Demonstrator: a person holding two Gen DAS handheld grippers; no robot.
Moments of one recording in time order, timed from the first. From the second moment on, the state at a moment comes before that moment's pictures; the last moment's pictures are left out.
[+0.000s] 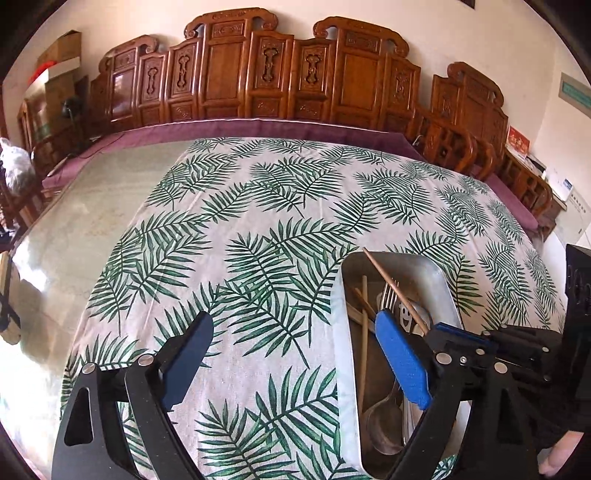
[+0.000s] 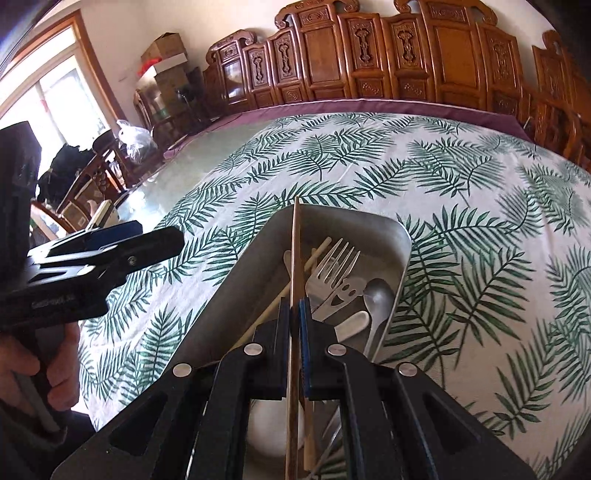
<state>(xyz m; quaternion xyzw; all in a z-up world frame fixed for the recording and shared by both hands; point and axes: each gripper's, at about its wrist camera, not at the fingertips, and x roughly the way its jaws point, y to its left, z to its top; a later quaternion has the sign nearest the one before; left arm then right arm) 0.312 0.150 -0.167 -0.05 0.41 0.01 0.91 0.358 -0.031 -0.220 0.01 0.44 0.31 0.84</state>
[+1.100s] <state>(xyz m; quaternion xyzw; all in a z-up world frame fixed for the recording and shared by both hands) 0.308 0.151 -0.163 -0.05 0.41 0.01 0.91 0.338 -0.024 -0.216 0.00 0.43 0.33 0.84</state>
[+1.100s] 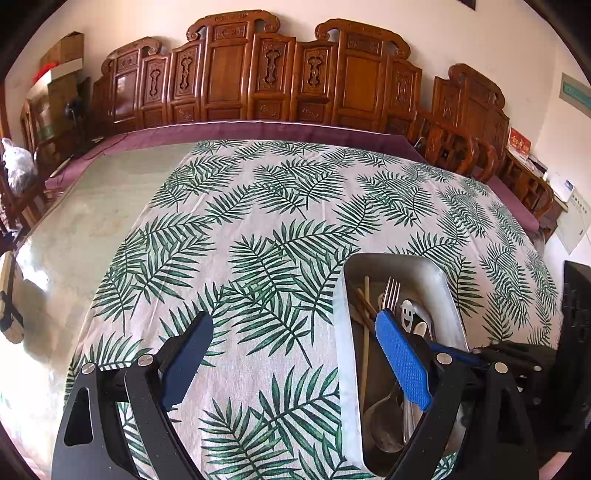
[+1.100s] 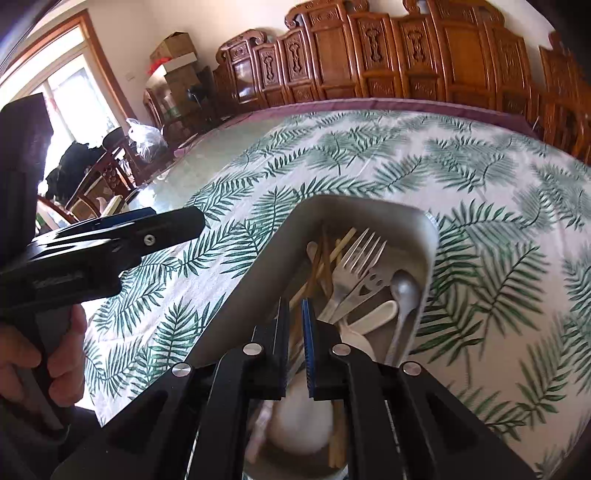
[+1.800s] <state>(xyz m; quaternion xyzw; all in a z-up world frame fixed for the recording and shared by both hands) 0.256 0.096 -0.140 -0.02 0.39 -0.01 0.92 0.281 -0.117 -0.165 -0.02 0.38 0.24 0.89</state>
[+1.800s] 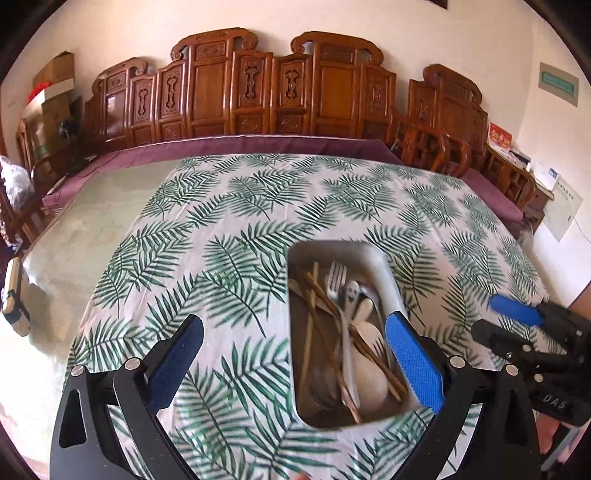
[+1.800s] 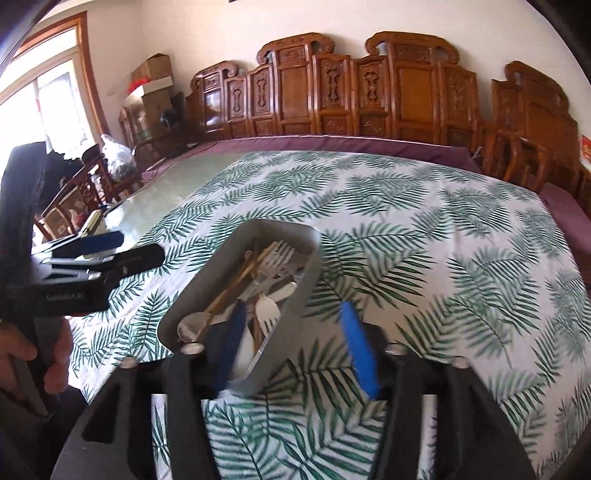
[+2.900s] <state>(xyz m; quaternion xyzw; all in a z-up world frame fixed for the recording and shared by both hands) 0.116 -0.003 -0.010 0.00 0.28 -0.01 0.96 0.131 -0.230 -0.029 0.01 0.24 0.14 0.96</state>
